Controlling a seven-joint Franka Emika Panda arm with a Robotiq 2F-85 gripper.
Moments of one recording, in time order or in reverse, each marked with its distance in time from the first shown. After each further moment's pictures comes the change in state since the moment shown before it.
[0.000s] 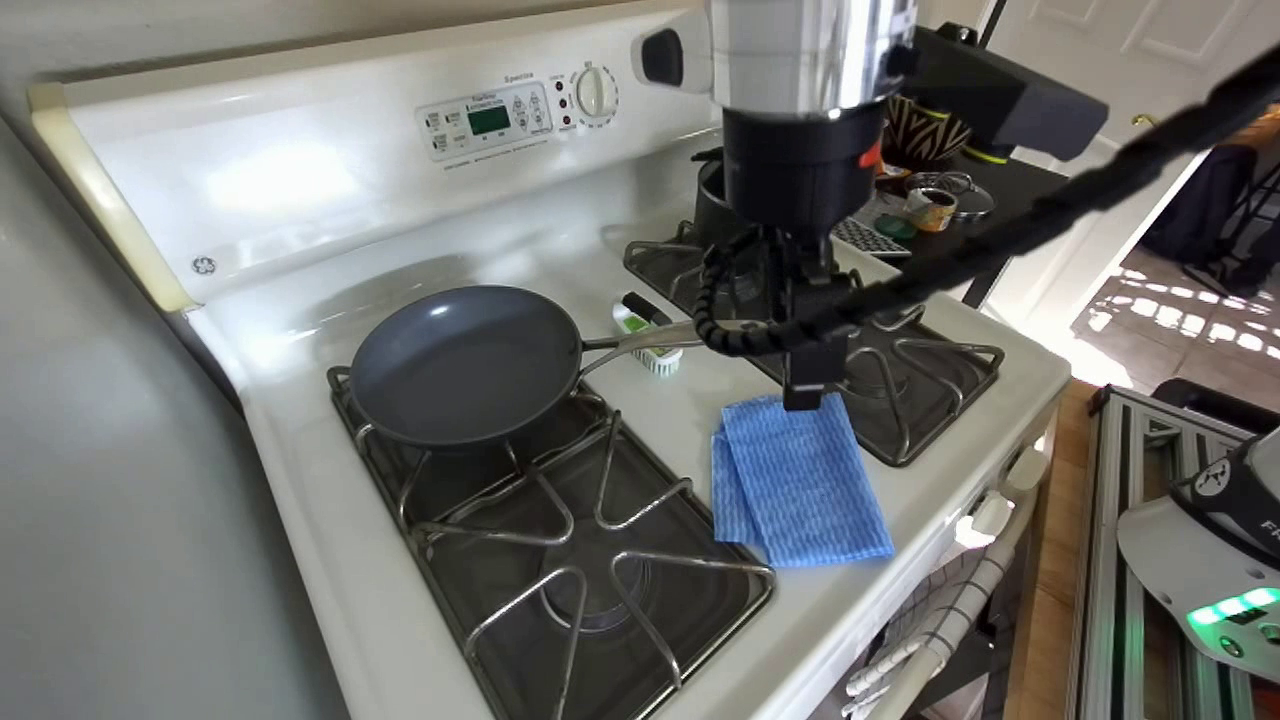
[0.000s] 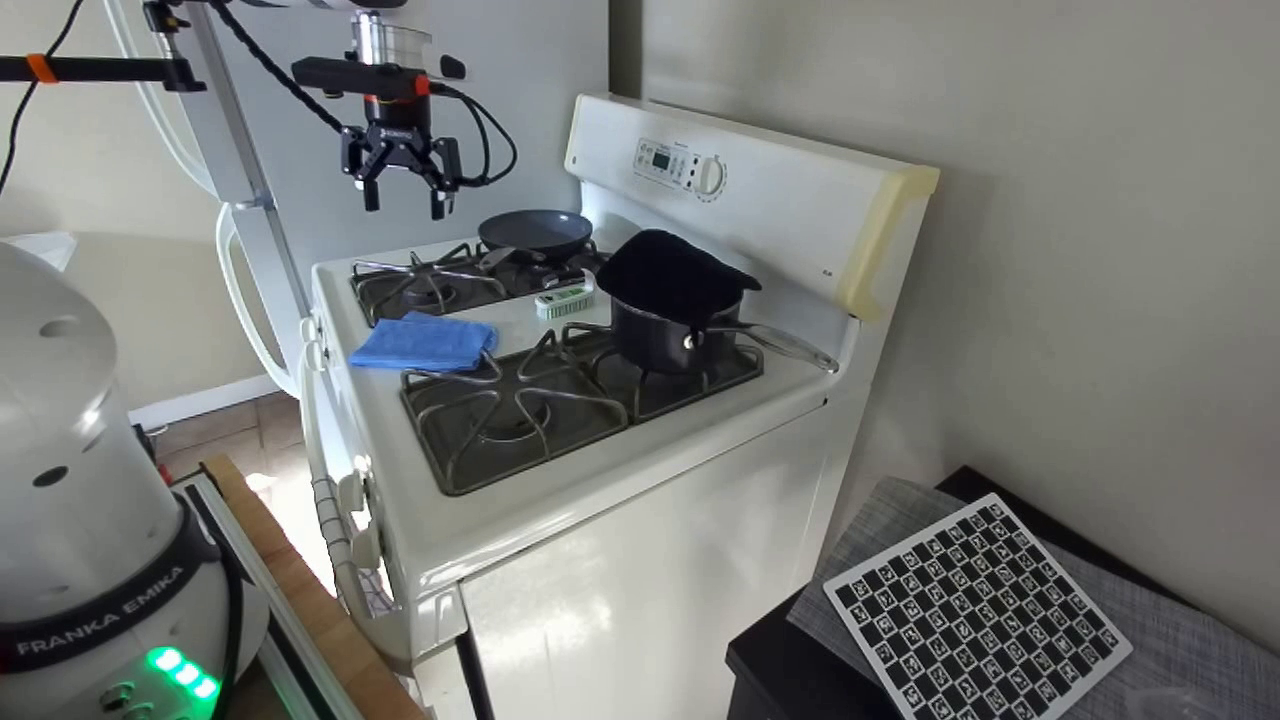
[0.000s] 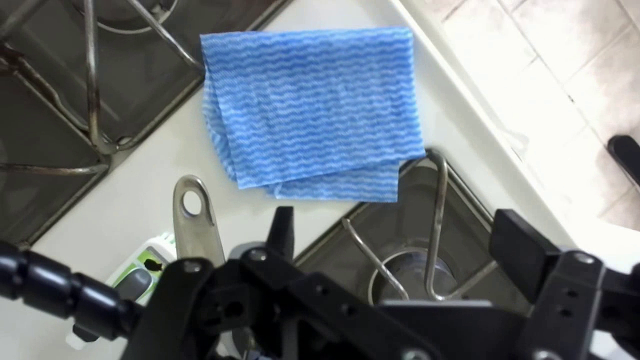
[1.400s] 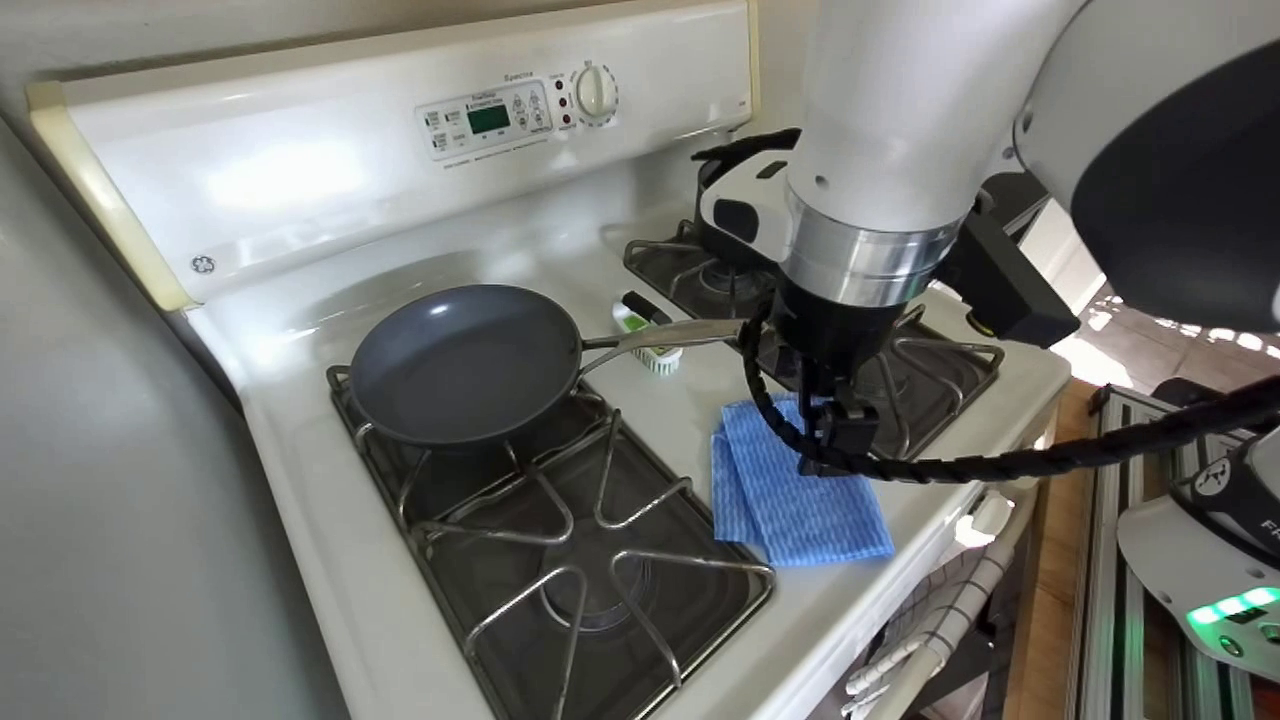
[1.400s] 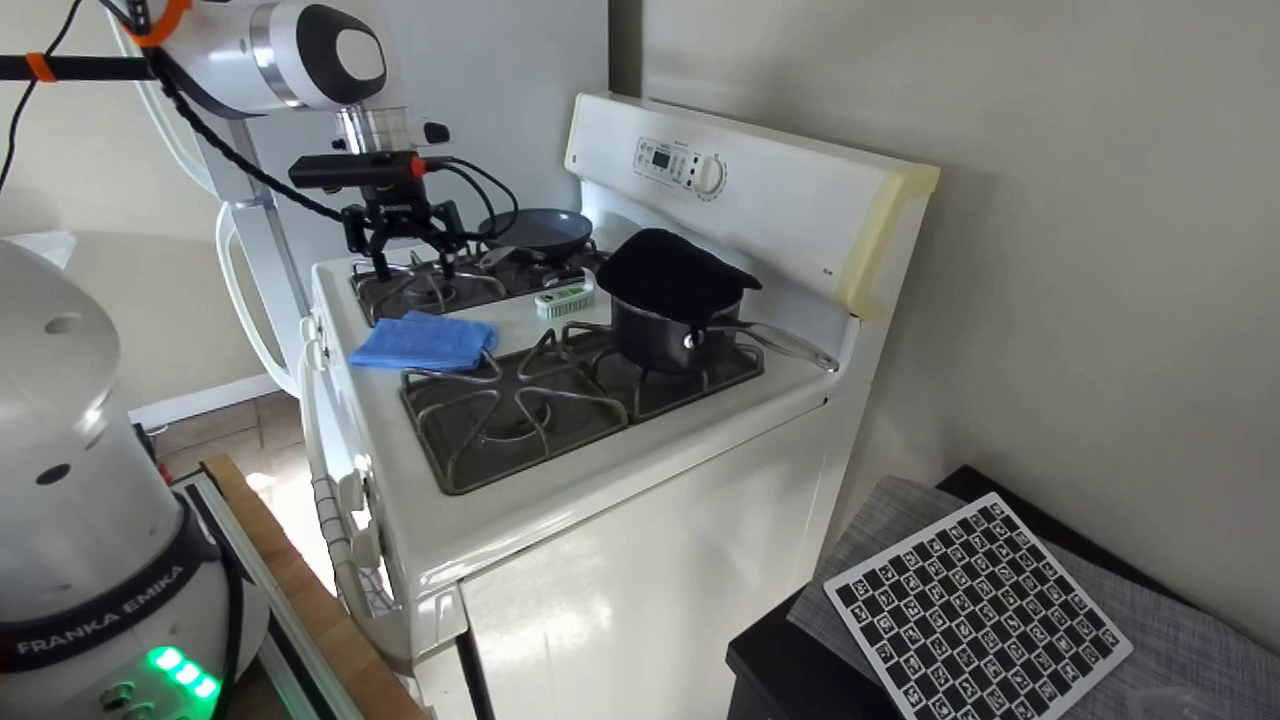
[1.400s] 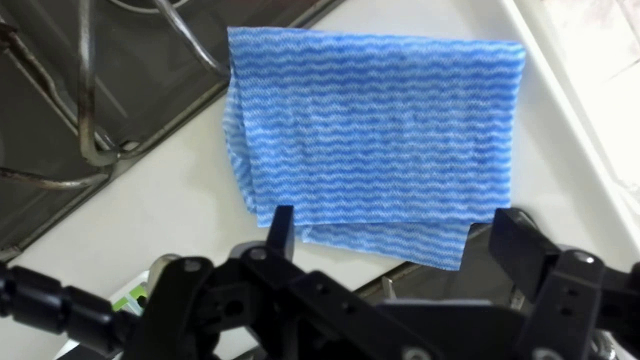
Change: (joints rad) arm 0.018 -0.031 0.019 -0.296 -0.154 0.381 0.041
